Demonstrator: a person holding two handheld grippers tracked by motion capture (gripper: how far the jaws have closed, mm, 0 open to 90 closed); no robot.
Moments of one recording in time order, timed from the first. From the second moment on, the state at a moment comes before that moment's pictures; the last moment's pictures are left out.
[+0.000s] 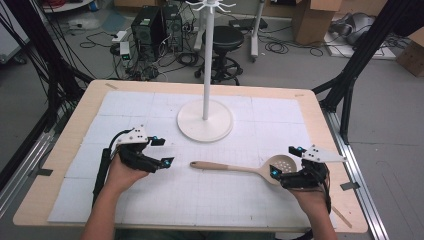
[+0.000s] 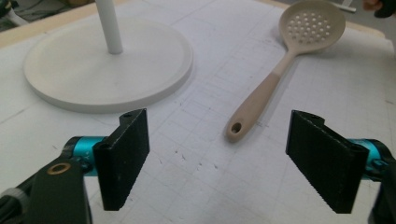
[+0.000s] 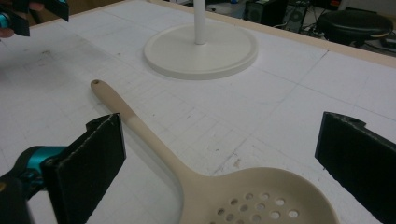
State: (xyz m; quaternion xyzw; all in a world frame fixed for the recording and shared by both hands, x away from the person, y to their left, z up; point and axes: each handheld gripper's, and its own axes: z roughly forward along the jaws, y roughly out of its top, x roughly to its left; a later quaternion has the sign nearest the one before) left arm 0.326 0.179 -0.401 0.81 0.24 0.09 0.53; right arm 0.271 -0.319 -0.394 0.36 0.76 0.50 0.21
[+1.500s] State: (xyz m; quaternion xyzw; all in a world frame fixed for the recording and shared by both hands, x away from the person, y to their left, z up) left arm 0.318 0.233 -0.383 0.77 0.25 0.13 0.58; right arm 0.272 -0.303 -0.393 0.34 0.78 0.49 0.19
